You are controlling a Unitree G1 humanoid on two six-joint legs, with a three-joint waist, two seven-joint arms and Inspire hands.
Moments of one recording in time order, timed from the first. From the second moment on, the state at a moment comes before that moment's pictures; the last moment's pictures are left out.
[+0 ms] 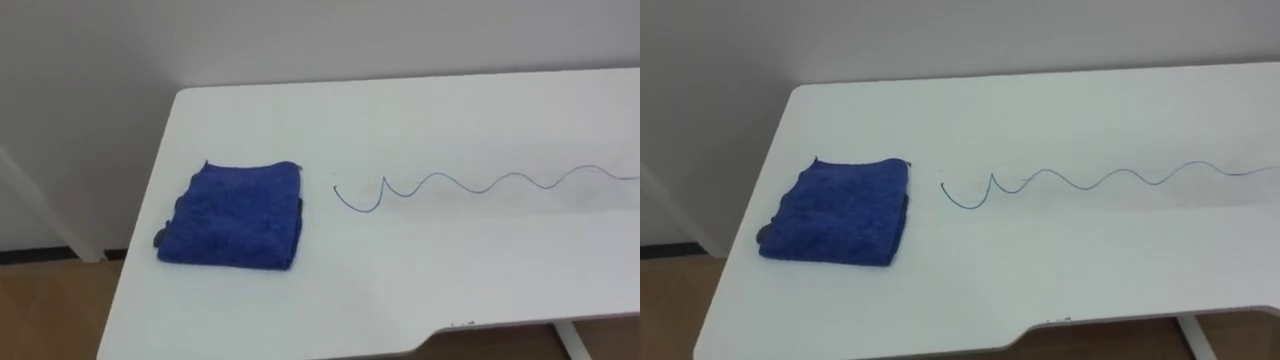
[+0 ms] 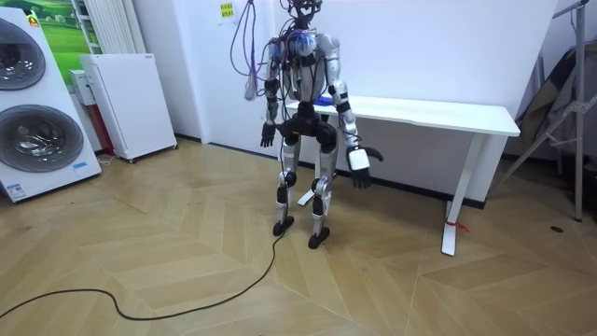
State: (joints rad) left arm 0.27 0.21 0.22 0.90 0.50 0.28 -0.01; right arm 0.20 -0.32 -0.43 1.25 0.31 0.22 -0.32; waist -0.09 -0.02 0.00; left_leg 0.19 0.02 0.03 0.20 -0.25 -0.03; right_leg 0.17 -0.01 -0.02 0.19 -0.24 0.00
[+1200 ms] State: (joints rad) left arm 0.20 0.29 0.02 0.82 0.48 0.19 -0.05; right arm -0.04 -0.40 0.09 0.00 -0.68 0.10 -0.42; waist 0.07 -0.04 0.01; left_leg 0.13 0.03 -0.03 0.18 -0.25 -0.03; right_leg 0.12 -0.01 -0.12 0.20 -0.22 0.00
